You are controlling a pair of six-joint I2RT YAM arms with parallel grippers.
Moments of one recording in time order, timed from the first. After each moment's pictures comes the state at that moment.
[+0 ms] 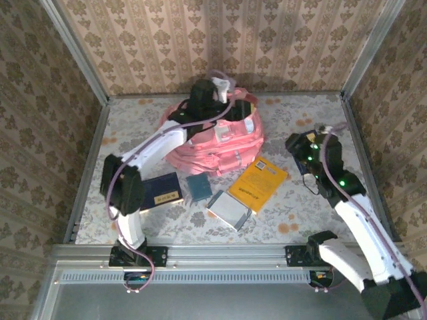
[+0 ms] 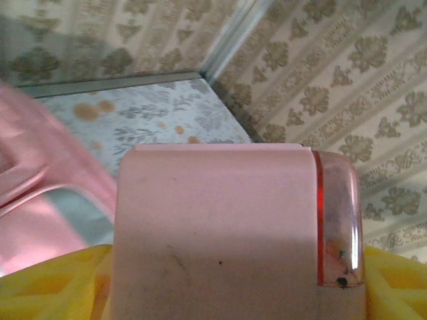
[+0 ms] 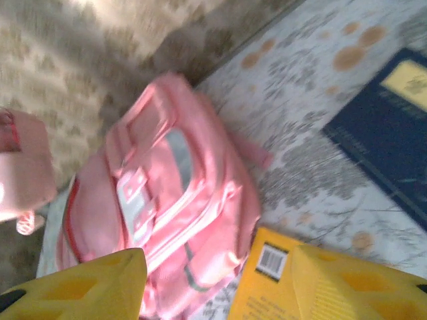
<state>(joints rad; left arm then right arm) -0.64 1.79 1.60 -0.17 0.42 -0.48 0.27 0.93 0.88 -0.45 0.10 0.76</state>
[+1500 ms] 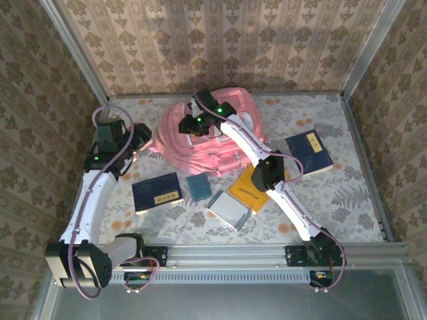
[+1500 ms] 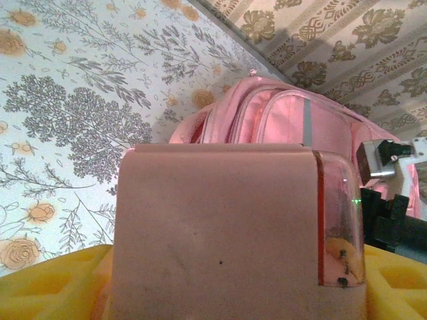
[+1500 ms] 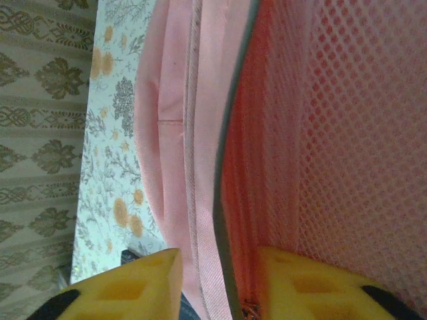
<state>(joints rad) -0.07 1.11 1.00 -0.52 0.10 -0.67 0.61 2.82 2.97 -1.01 -0.49 0.63</state>
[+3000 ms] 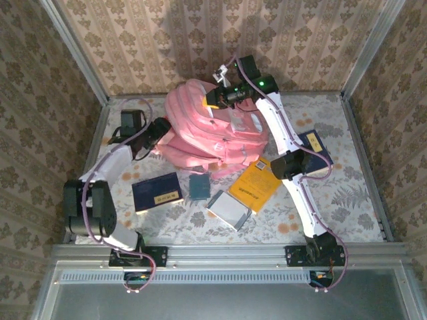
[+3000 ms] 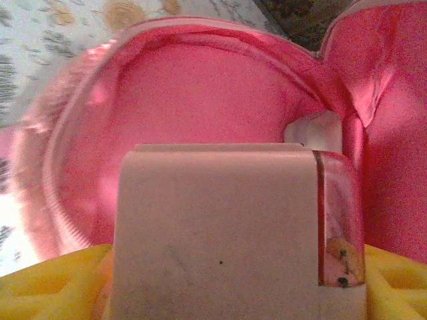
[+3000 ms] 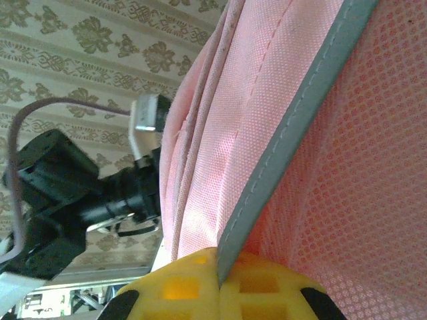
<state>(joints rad) -0.12 1.55 1.05 -0.20 0.35 -0.82 0.37 2.65 3.09 -1.18 -0.95 0.49</state>
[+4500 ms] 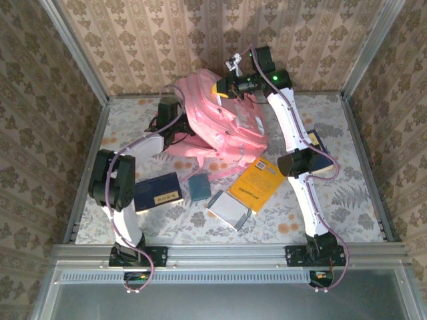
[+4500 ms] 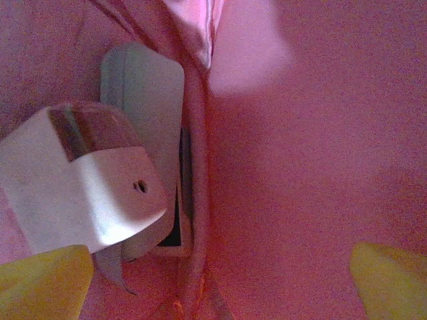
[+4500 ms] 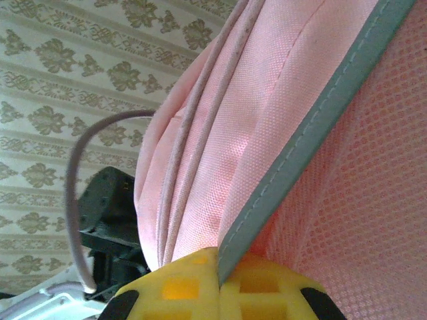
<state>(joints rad) -0.37 1.82 1.23 0.20 0.54 -1.09 0.30 2.61 3.09 -1.13 -0.97 0.56</state>
